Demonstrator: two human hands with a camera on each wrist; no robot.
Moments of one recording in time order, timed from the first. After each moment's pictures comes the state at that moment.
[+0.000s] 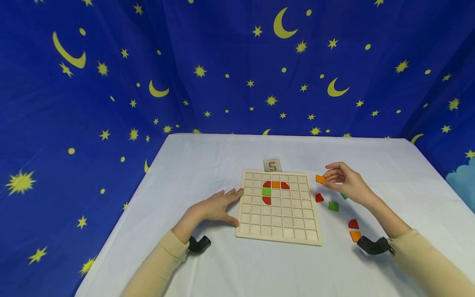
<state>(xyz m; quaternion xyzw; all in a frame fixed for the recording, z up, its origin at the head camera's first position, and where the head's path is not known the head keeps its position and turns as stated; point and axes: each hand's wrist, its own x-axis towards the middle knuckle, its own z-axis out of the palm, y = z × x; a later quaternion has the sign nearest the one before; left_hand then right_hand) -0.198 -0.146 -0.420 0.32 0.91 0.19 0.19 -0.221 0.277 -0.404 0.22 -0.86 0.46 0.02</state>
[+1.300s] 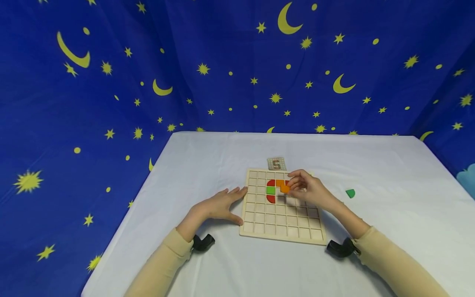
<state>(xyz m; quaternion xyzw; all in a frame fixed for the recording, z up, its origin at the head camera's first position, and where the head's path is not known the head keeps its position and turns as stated) -0.200 -0.148 -0.423 0.34 0.91 0.18 0.18 -0.220 0.180 -0.425 0.30 -0.80 0.52 -0.04</state>
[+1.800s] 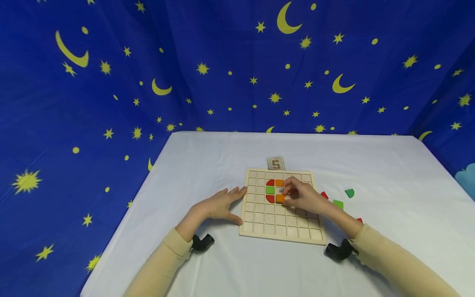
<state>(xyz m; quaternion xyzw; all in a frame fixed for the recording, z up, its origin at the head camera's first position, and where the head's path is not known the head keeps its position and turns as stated) -0.199 -0.147 -0.421 0.33 0.91 0.18 0.19 -0.212 0.164 -0.429 0.32 -0.83 0.45 -0.07</state>
